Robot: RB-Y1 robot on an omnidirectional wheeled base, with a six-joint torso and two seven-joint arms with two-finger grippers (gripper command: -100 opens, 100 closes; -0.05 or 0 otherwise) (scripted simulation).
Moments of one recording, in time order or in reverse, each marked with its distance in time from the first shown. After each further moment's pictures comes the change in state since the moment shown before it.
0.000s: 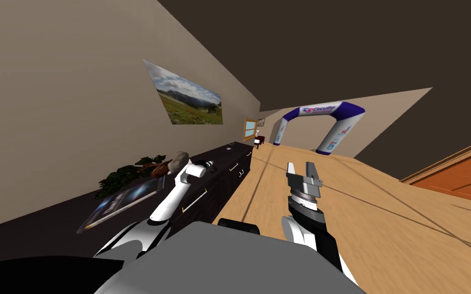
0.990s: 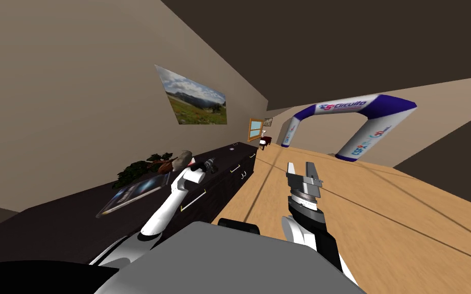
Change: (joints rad) left arm 0.104 -0.026 -0.010 -0.094 -0.066 -0.285 0.086; right arm 0.000 0.000 0.000 0.000 0.000 0.000 0.000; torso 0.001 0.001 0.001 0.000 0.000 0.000
